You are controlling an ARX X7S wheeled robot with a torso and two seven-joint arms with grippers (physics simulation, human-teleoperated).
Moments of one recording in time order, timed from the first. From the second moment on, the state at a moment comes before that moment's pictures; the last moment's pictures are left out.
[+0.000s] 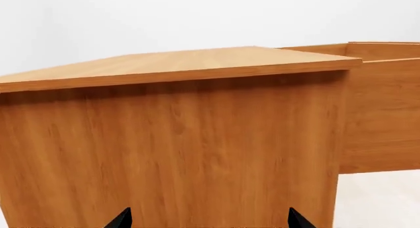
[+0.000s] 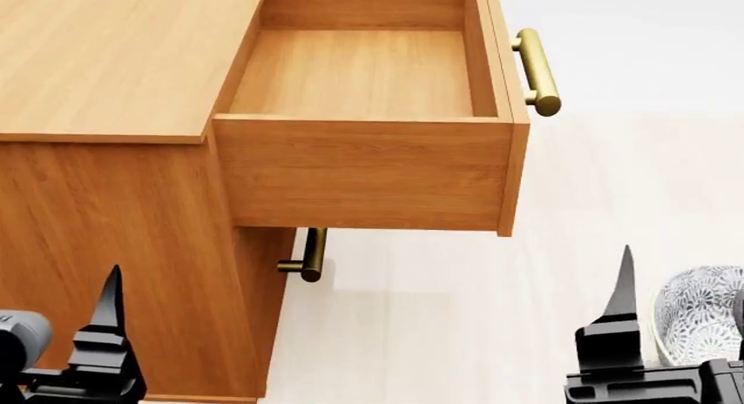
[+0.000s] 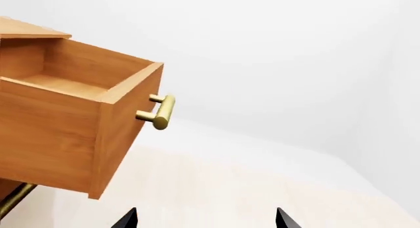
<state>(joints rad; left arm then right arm) -0.27 -0.46 0.14 0.83 -0.69 -0.88 -0.60 0.28 0.85 0.30 -0.89 1.11 1.06 0.56</state>
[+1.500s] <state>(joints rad) -0.22 -0.48 0.22 0.67 -0.58 -0.74 -0.55 0.74 0.94 -0.11 -0.16 0.99 1.22 0.41</state>
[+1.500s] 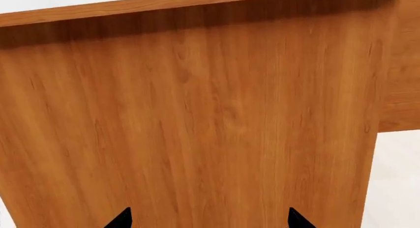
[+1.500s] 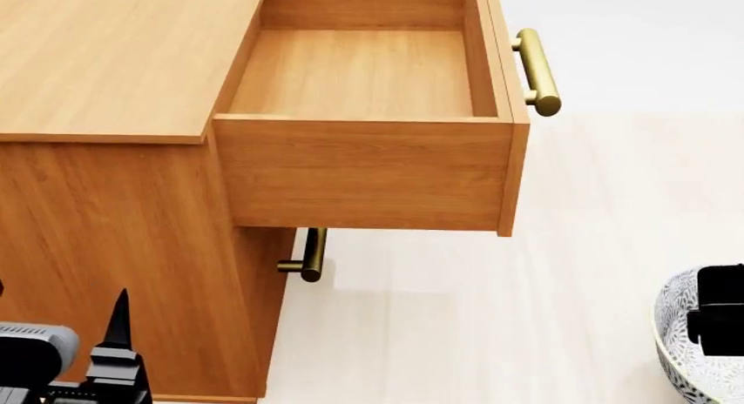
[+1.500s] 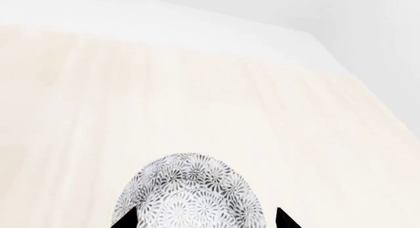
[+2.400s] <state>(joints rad) -0.20 -0.49 0.22 0.63 -0.57 -0.70 -0.54 0.89 0.73 -0.48 0.27 0.73 1.02 0.17</state>
